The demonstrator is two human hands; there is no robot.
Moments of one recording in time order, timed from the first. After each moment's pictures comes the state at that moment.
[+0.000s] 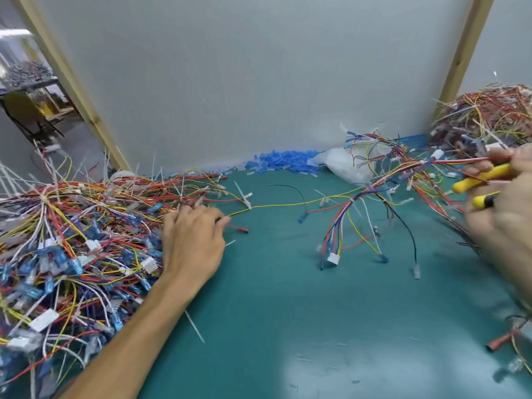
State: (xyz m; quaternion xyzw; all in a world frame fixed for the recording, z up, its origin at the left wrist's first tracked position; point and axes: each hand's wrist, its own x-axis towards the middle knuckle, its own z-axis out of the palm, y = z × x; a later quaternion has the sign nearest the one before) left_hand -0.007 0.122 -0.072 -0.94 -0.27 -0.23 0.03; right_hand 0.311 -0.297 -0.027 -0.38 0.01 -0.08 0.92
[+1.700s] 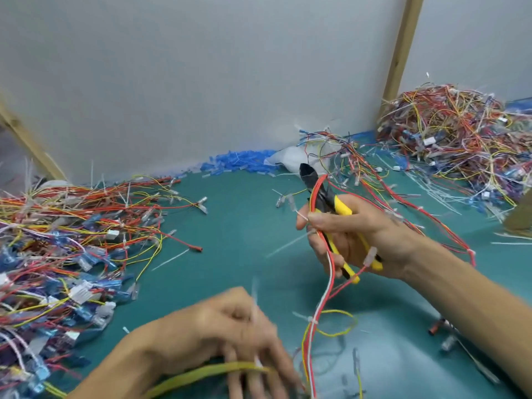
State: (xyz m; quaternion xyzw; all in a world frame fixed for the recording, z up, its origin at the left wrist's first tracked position) left_hand -0.020 0.051 -0.087 -0.77 0.02 0.27 -0.58; right_hand 0.151 -0.176 -0.047 -0.50 -0.32 0.44 0.68
